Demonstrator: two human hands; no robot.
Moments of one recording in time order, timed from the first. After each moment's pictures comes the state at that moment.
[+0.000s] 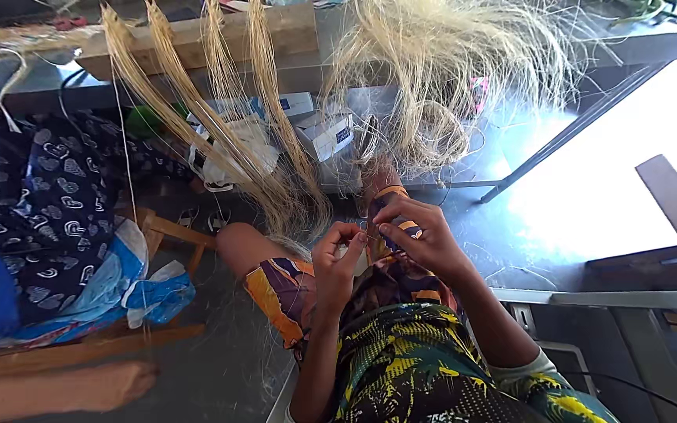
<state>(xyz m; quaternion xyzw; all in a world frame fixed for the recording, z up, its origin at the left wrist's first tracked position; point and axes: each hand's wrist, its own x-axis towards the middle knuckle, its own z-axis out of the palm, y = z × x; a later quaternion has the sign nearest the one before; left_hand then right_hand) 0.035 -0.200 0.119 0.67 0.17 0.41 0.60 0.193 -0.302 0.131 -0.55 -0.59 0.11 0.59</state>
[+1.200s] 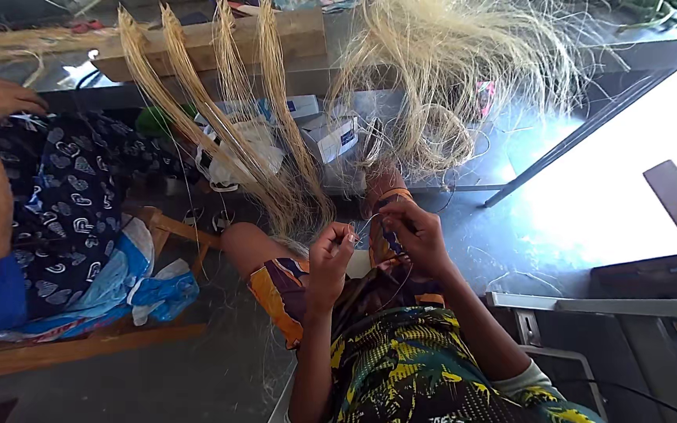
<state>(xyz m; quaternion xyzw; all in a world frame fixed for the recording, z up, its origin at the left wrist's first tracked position) 0.025 -0.184 0.111 0.63 0.19 0.38 0.66 0.188 -0.288 0.087 -0.58 -0.51 0.08 0.64</state>
